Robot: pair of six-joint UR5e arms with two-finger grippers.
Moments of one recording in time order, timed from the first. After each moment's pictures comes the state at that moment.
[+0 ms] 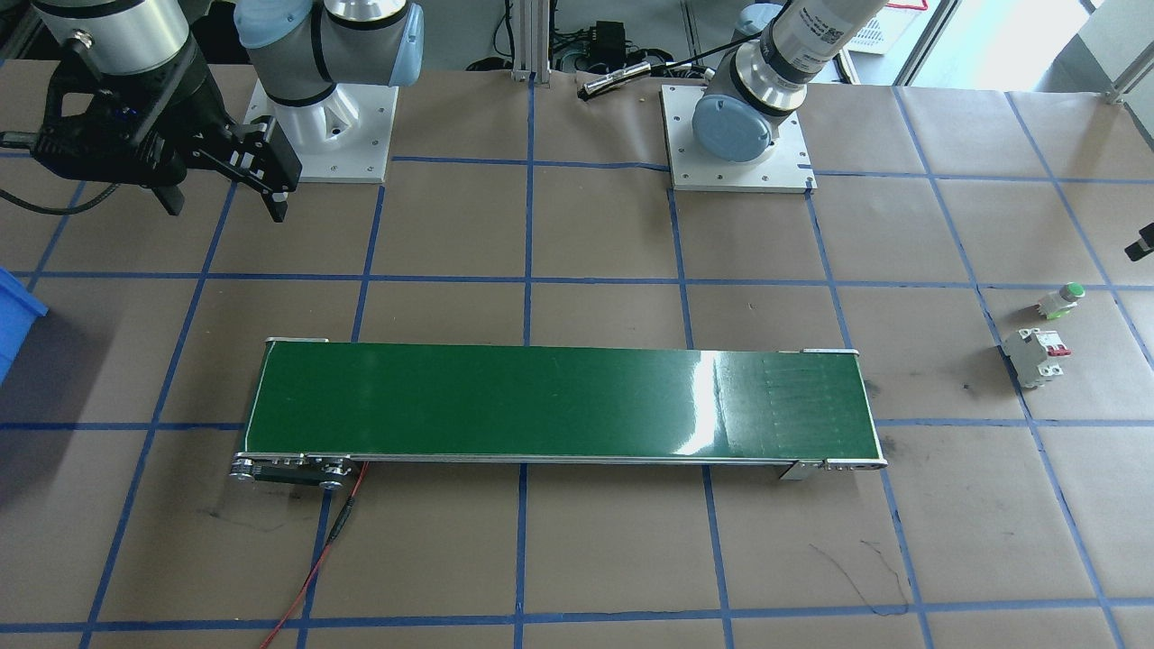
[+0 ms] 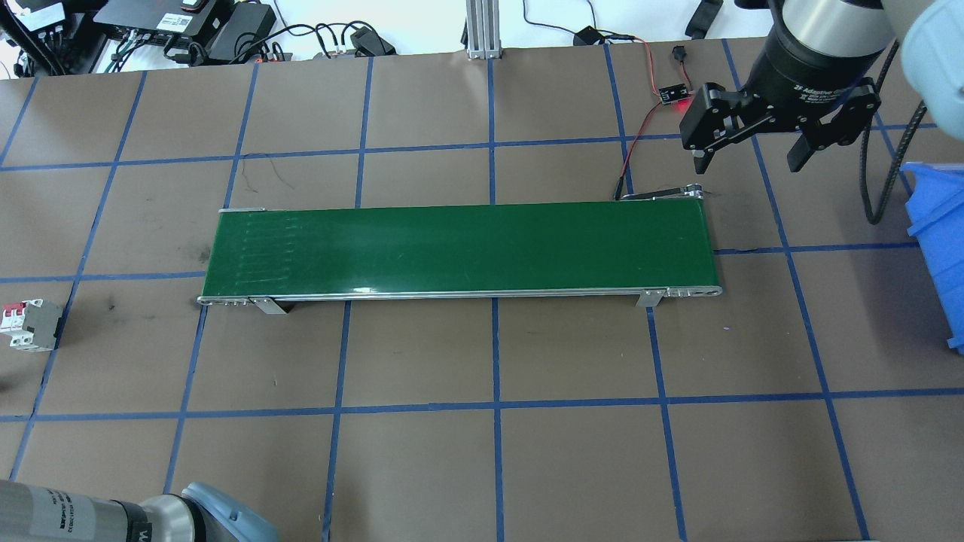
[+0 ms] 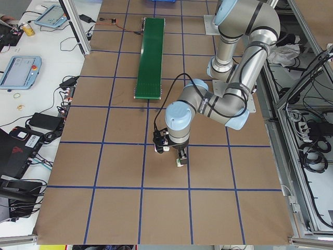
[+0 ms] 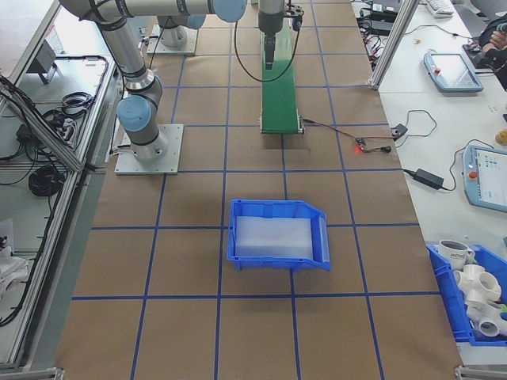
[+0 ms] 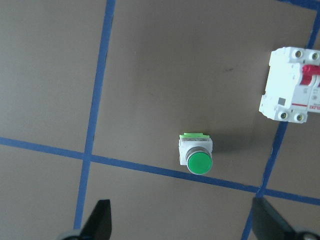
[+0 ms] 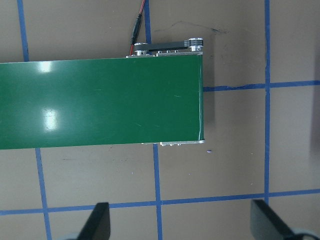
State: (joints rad) left arm -0.46 -1.92 -1.58 -1.26 1.63 0.89; right arm 1.53 -1.61 1.57 -1.54 -1.60 0.01
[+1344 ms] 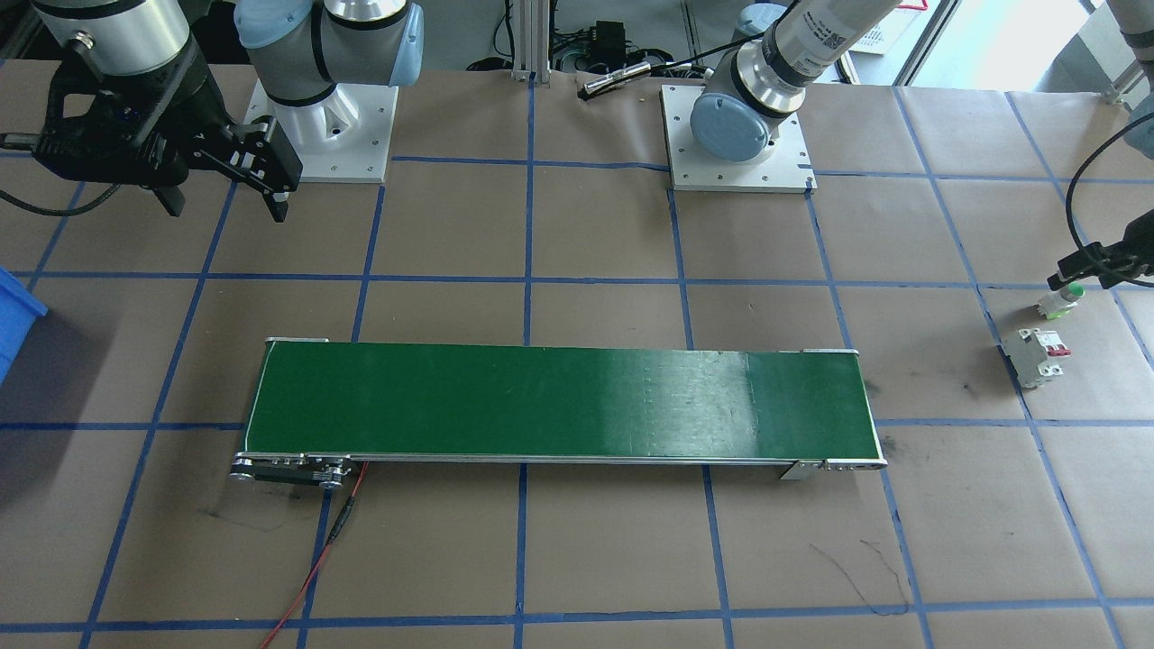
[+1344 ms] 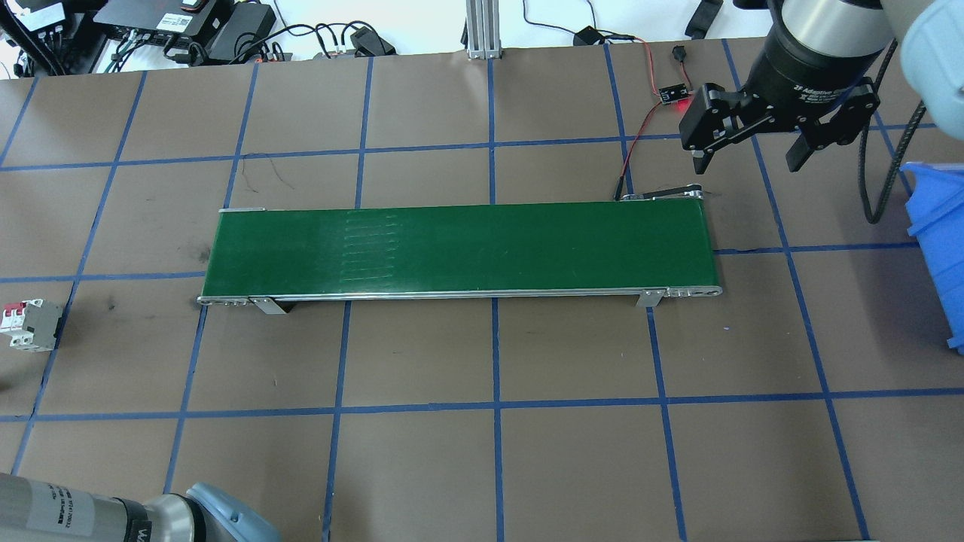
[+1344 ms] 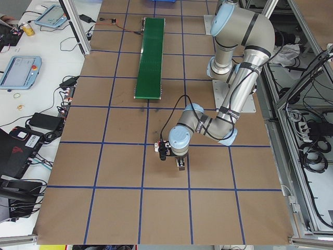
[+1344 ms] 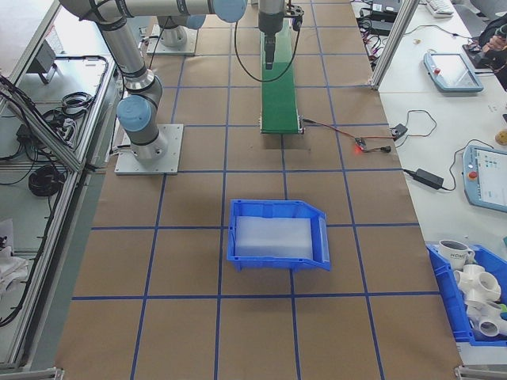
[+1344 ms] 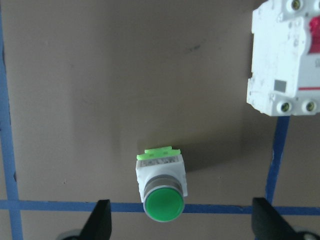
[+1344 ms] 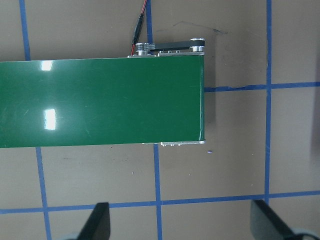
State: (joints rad) left arm -0.48 -1.97 -1.75 -1.09 1.63 1.01; right arm 1.53 -1.61 1.57 -1.54 -1.59 0.00
